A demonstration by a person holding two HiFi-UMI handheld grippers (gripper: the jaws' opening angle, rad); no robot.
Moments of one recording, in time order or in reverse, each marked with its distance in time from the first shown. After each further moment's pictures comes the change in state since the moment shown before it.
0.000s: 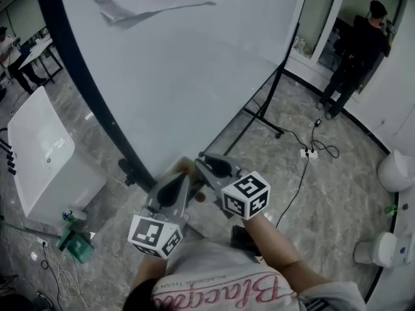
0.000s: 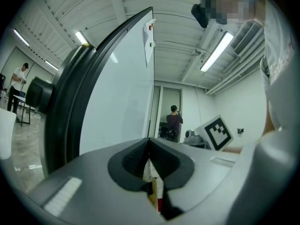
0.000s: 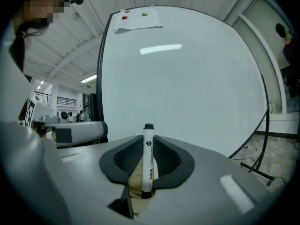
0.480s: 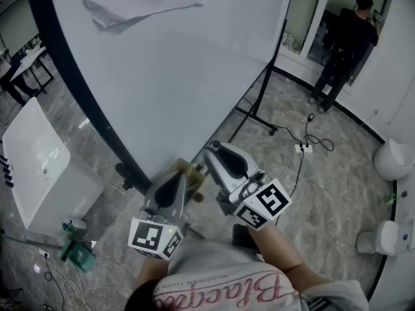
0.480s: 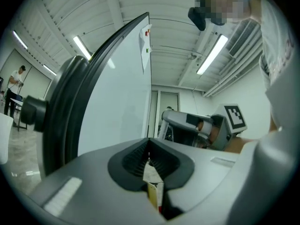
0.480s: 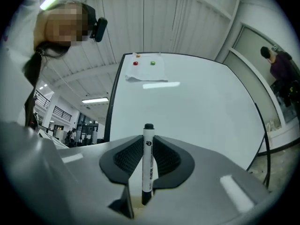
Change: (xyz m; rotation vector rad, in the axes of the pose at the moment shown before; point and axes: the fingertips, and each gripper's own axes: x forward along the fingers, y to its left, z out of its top) left arm 0.000 -0.002 0.017 0.036 -0.062 -0.018; right arm -0.062 0.021 0.098 -0.059 -0.429 -0.046
